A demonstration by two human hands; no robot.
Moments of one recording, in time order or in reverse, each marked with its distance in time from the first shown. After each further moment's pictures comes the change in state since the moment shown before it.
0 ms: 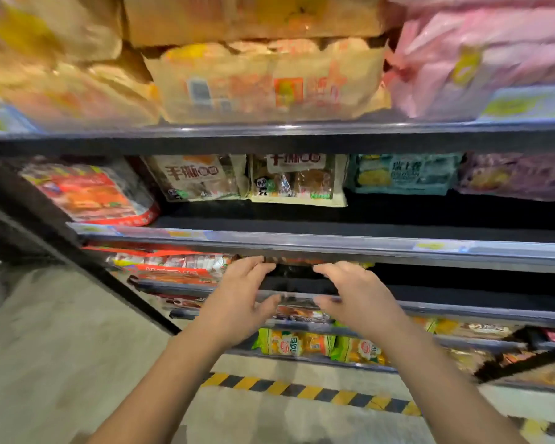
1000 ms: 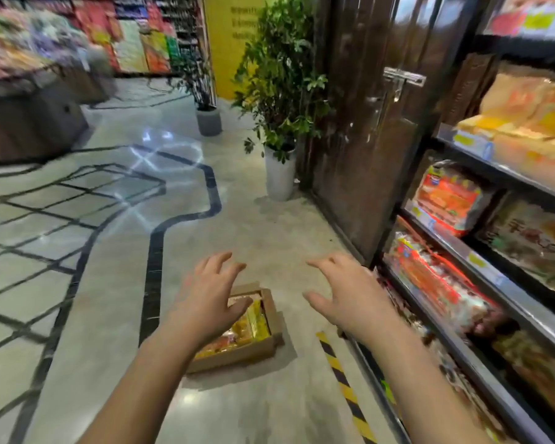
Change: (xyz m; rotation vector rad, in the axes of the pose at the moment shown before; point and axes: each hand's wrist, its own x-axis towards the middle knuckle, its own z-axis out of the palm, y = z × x) left_hand -0.504 0.023 -0.045 0.100 0.535 -1.130; right_hand -0.196 -0.337 0.024 -0.158 -0.180 -1.136
